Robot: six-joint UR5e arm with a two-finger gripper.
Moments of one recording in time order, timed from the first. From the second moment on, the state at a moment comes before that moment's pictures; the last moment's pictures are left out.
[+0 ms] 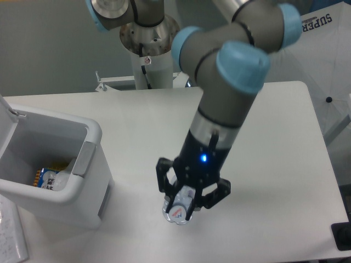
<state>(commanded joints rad) 2.47 -1.96 -1.12 -1.05 0.91 0.57</state>
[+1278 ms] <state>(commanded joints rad) 2.26 -1.69 -1.32 -0.94 0.68 0.56</state>
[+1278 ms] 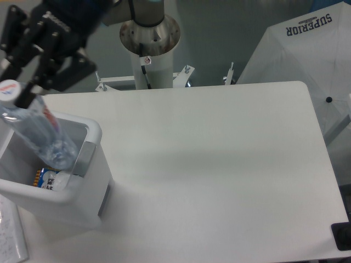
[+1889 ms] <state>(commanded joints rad) 2.23 -1.68 -1.46 -0.88 0.68 0.63</state>
